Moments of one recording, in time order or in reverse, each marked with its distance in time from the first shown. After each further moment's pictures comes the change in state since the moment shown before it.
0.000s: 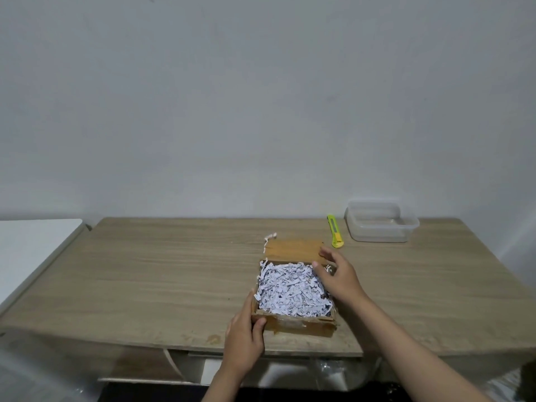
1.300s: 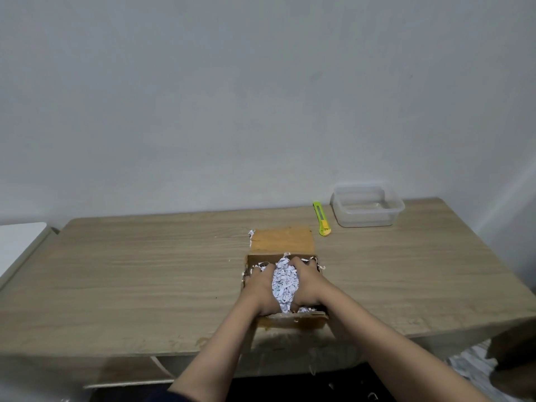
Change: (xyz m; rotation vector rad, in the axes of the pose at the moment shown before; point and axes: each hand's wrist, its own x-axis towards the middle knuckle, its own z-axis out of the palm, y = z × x) left_hand 0.088 0.075 0.013 0.489 -0.560 -0.153; right_hand 0.005 -0.005 0.034 -0.548 -0.402 0.226
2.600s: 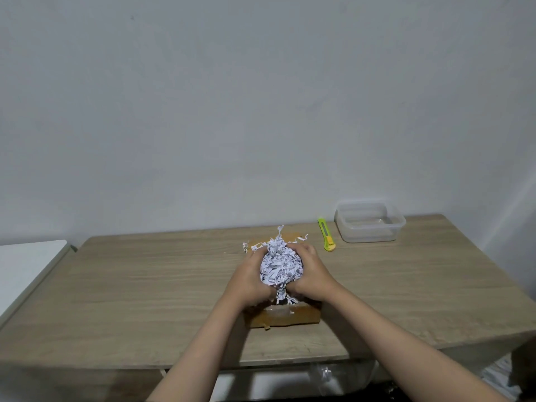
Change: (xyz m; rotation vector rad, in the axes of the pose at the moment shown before) left_hand -0.021 -0.014 -0.057 -0.322 0.307 0.276; right_hand -0.011 -0.027 -0.023 0.348 0.292 -0.400
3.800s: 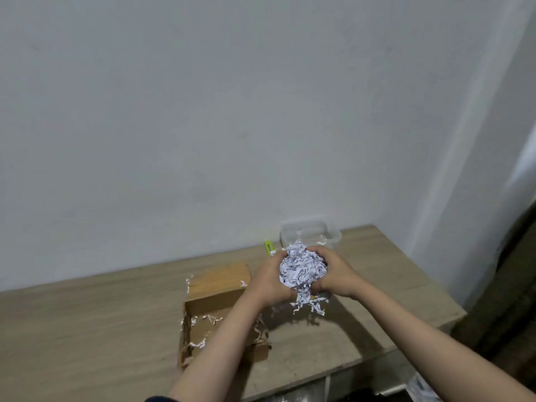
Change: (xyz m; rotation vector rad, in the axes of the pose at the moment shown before) left_hand 0.056 0.120 0.083 -0.042 -0.177 0.177; right_hand -0.038 0.039 -0.157 0.008 0.152 0.195
